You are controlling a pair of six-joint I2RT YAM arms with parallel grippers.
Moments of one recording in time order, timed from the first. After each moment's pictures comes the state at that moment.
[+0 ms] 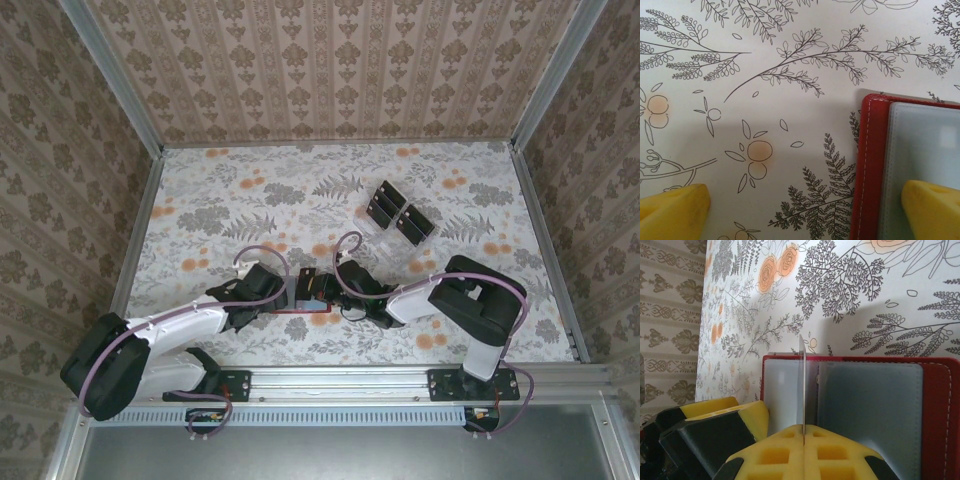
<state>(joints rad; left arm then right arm) -0.75 1.18 0.41 -0.33 -0.34 -0.76 0.92 1.78 0.63 0.63 -0.01 1.14</state>
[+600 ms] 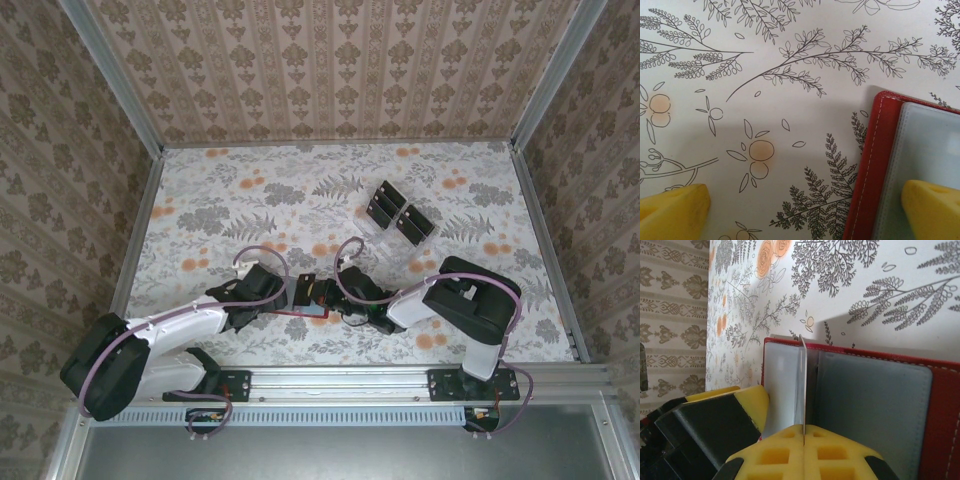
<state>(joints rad) -0.75 1.17 0.41 -0.33 -0.34 -0.77 0.94 1.80 0.58 0.73 -0.03 1.20</state>
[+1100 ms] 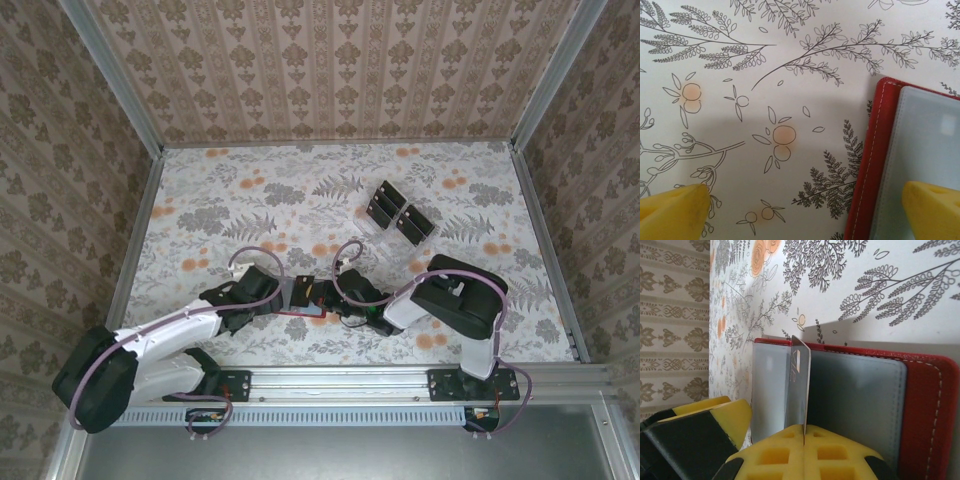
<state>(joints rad) -0.75 1.09 0.41 -0.43 -0.36 -0.77 0.94 1.88 0.58 0.83 -0.04 1.24</state>
